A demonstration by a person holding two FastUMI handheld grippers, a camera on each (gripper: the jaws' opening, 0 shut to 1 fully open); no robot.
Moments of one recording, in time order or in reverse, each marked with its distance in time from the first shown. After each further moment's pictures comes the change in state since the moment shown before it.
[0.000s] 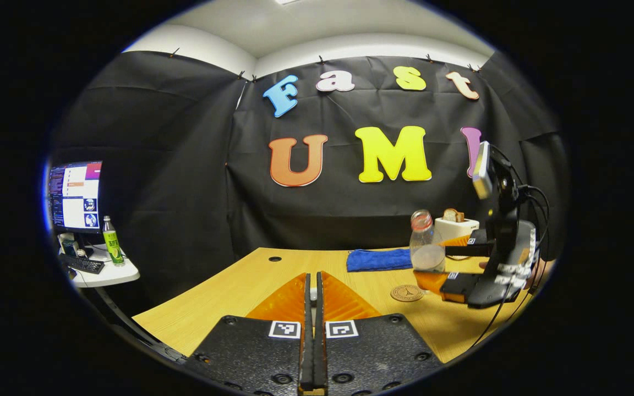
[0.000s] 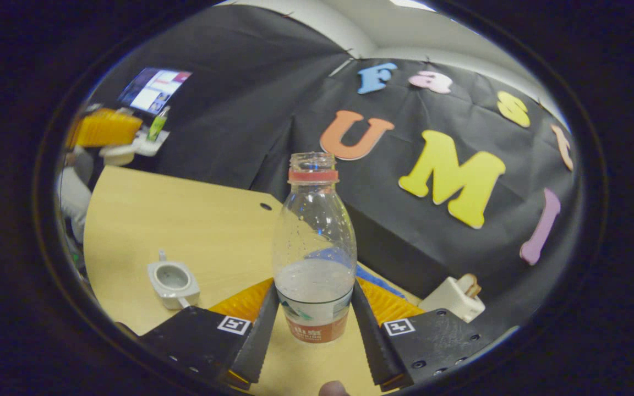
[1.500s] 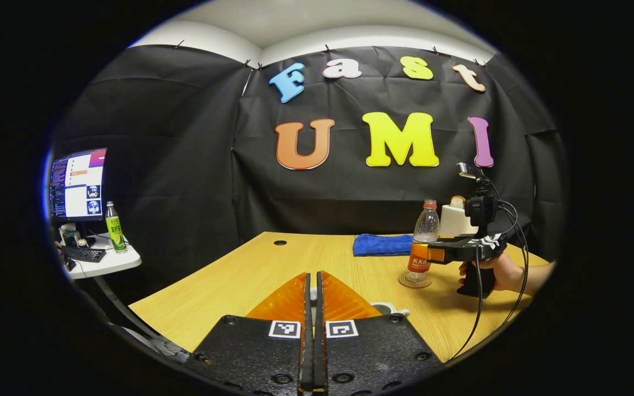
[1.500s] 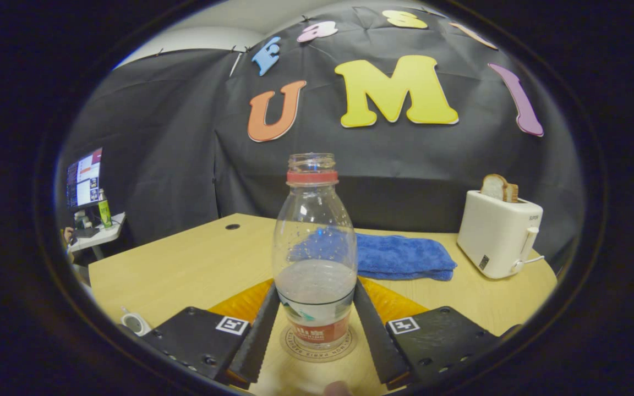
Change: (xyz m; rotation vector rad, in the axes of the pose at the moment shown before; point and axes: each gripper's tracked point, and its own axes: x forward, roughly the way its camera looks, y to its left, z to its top) left arm -0.001 0.014 -0.033 -0.022 0.069 0.042; right arm 0.098 -0.029 -0.051 0.370 0.066 -0.024
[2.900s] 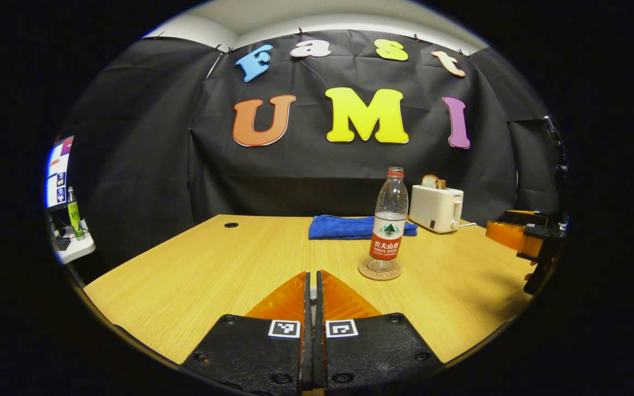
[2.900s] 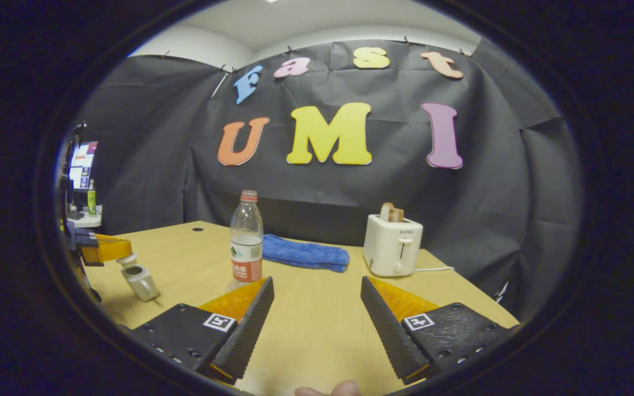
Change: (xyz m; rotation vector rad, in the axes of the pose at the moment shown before) left arm 0.061 -0.093 -0.060 0.013 0.089 -0.148; right arm -0.212 -0.107 -0.018 -0.051 -0.165 -0.259
